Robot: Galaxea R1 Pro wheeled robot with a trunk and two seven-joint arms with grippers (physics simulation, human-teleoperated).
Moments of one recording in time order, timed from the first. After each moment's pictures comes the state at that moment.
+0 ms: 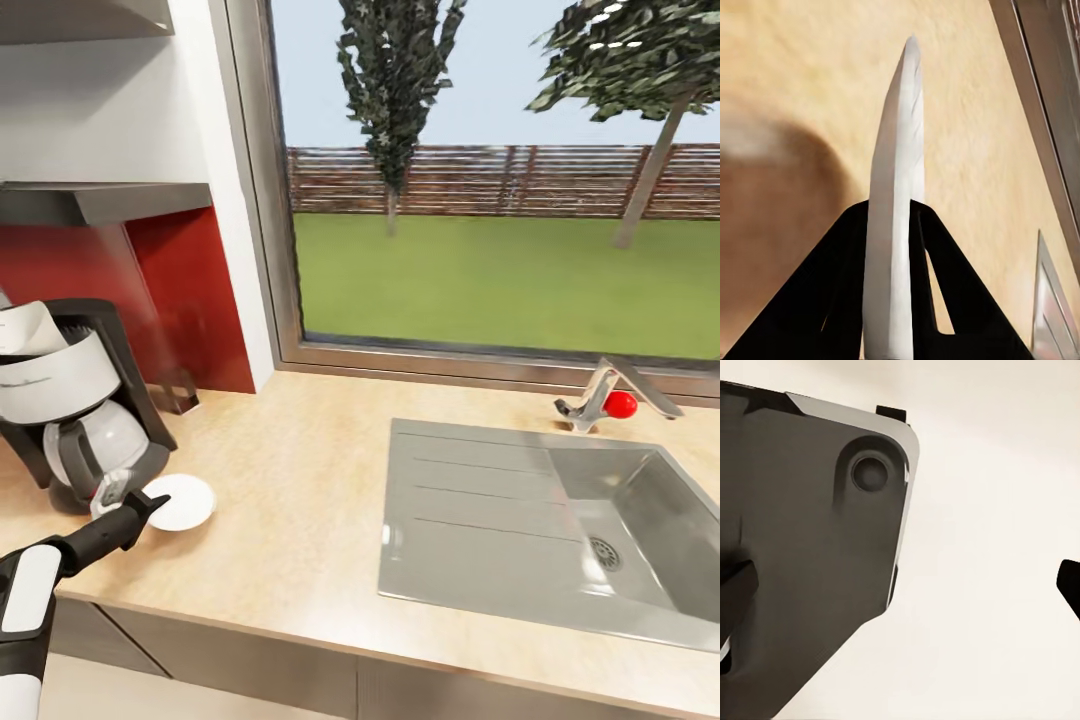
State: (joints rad) left arm -0.50 0.19 0.57 -1.10 0.75 0.87 -0.22; right arm -0.20 0.00 -1.34 -0.11 1.52 0.01 0.07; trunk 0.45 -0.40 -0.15
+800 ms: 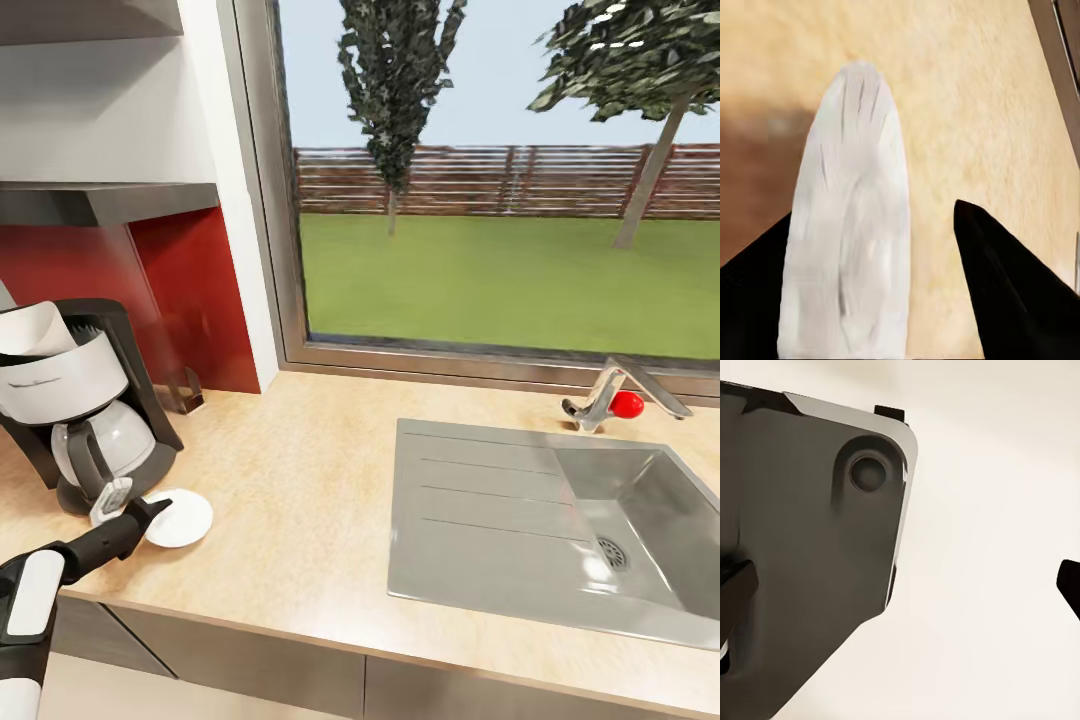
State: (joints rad) left arm -0.49 0.19 0.57 -1.08 0.68 0.85 -0.22; right arm -0.20 0.00 -1.35 -0.11 1.52 0.01 0.07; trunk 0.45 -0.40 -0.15
